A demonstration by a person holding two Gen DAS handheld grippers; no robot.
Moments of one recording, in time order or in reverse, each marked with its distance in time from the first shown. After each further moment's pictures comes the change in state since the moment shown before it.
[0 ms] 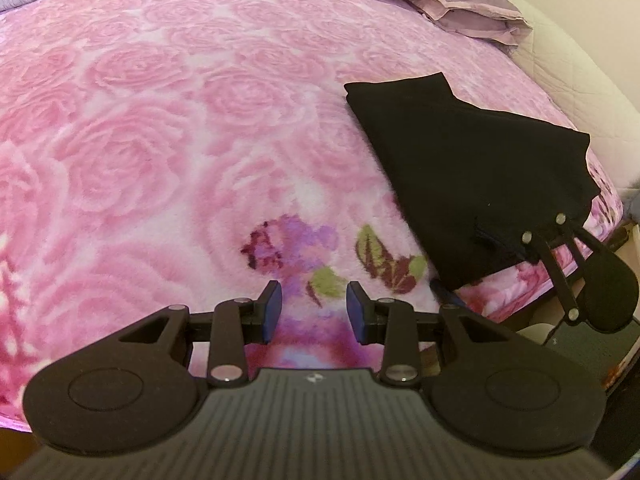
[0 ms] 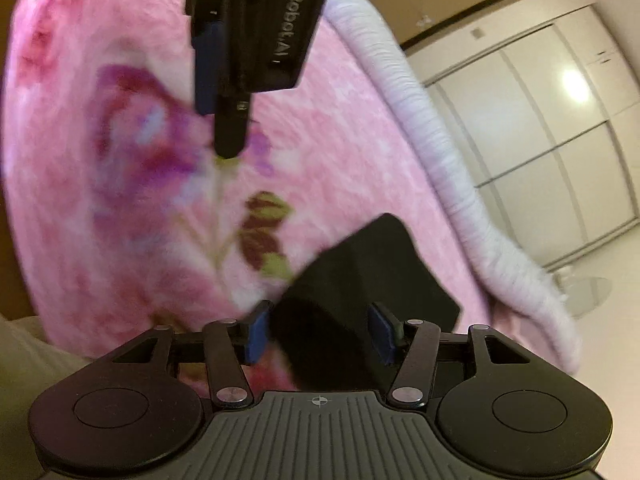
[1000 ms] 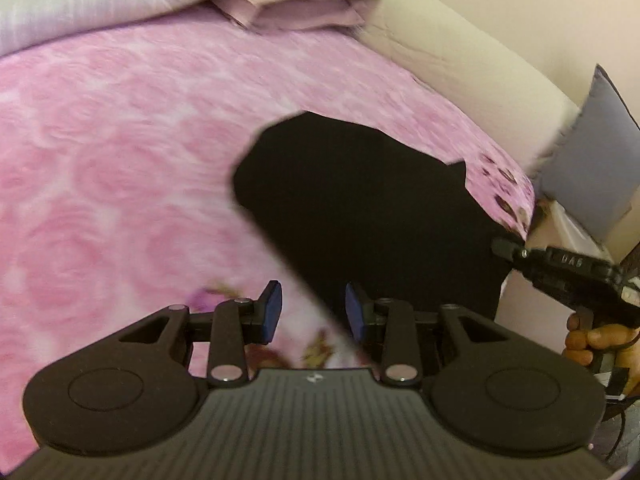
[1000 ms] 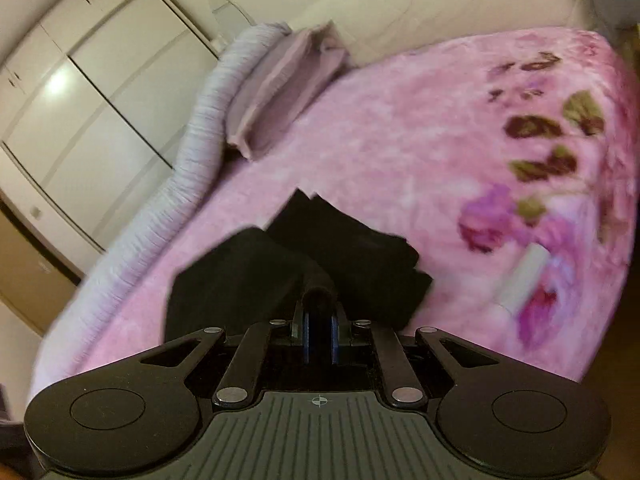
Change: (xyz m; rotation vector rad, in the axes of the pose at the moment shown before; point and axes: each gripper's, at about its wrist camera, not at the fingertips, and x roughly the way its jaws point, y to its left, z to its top) left arm 0.124 -0.190 0.152 0.287 -0.014 -0.301; right arm -0.007 -0.295 -0.339 1.879 -0.044 -0.092
